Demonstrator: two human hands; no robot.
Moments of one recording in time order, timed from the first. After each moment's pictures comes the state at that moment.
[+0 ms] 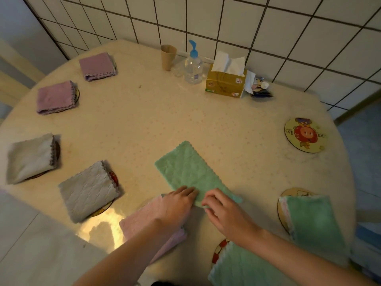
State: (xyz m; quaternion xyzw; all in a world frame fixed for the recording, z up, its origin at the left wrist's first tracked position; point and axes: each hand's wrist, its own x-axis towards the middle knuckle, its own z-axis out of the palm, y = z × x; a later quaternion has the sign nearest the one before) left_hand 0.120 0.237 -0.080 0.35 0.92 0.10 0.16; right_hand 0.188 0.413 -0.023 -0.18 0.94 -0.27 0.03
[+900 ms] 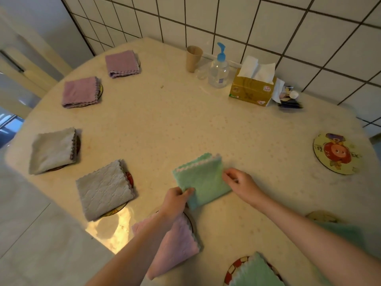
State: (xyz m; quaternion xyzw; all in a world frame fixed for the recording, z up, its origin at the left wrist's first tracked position) left_hand 0.089 0.217 -0.072 -0.25 0.72 0.59 0.29; right_hand 0.075 0.438 -0.074 0.07 0.87 -0.46 0.16
